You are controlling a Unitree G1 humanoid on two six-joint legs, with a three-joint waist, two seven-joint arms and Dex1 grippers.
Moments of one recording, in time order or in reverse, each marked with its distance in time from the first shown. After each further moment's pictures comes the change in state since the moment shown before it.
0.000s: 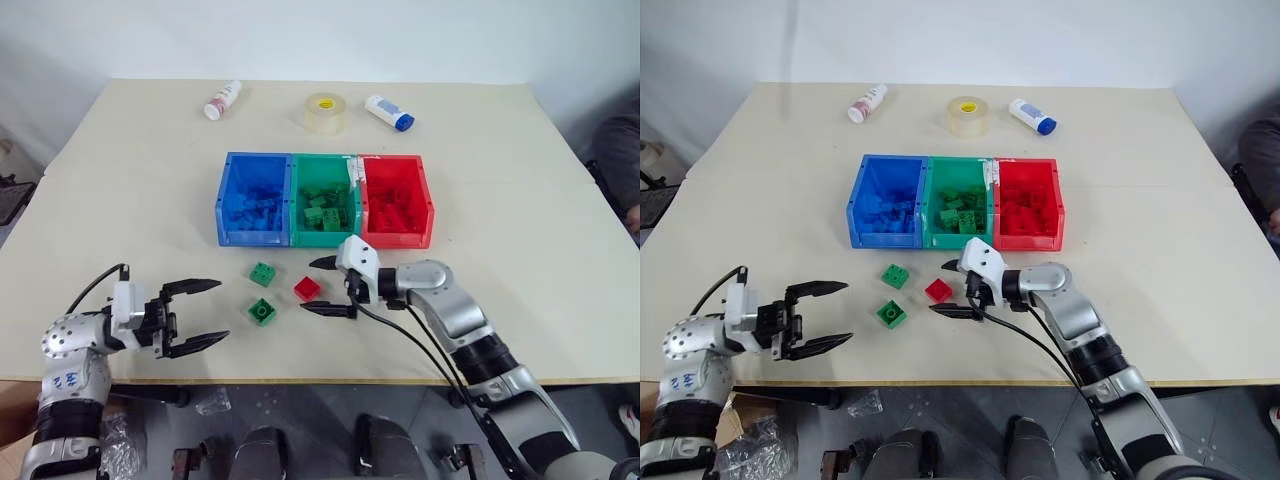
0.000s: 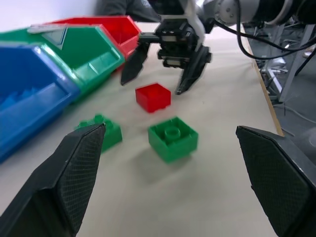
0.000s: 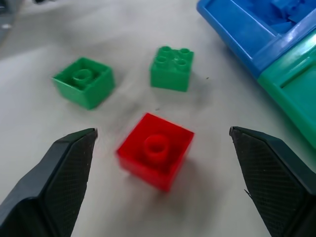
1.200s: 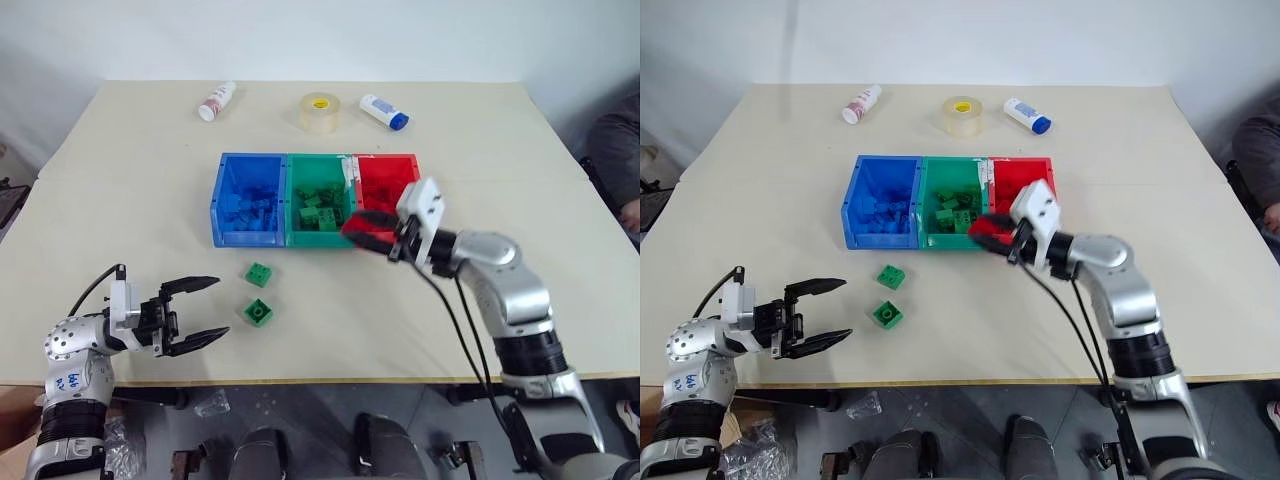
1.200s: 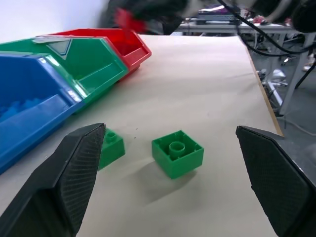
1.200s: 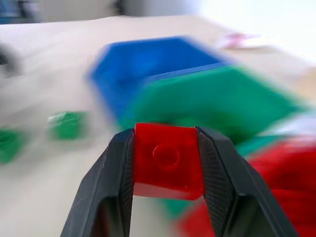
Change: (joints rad) left arm -0.066 -0.028 -0.009 0.047 -0.019 0.010 0.000; right arm -0.046 -0.151 -0.323 -0.184 0.140 0.115 -0.141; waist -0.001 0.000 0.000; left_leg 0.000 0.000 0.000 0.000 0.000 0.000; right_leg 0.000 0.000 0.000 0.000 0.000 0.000
